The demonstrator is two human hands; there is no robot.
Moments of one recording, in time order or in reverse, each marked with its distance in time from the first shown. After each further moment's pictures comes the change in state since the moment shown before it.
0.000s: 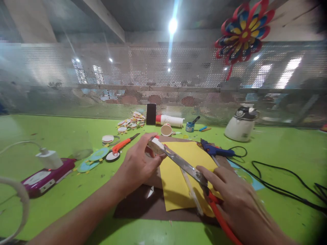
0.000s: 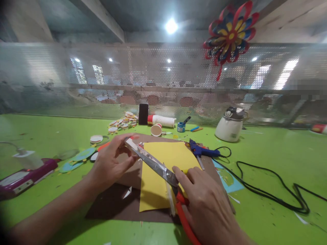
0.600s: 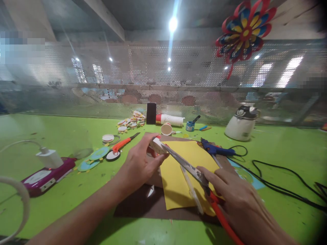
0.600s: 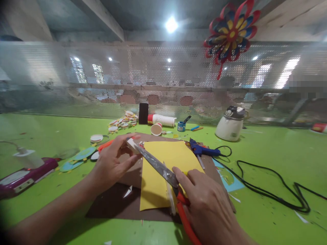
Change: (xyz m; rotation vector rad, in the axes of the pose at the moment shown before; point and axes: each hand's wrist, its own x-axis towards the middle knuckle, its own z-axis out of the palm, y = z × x) left_hand -0.001 0.005 0.001 -0.007 -0.015 0.017; right_hand -0.001 0.000 0.001 -0.012 0.041 -0.027
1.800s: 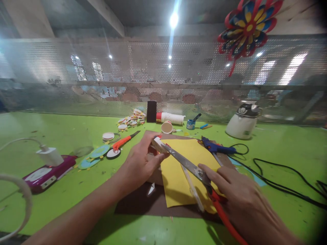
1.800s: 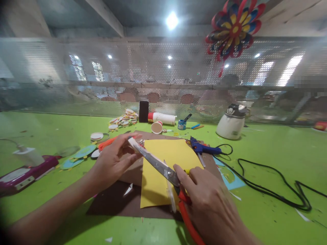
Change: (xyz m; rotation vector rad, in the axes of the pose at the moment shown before) left_hand -0.001 -0.002 0.000 -0.099 -0.072 -0.057; right_hand 0.000 0.003 -0.004 0.017 -0.015 -0.054
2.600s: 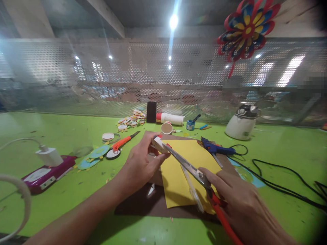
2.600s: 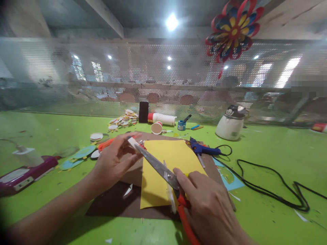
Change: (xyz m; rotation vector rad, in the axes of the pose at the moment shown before) left_hand 0.000 0.009 0.003 -0.017 0.045 -0.008; right_hand 0.000 -0.006 -0.001 0.005 0.038 0.034
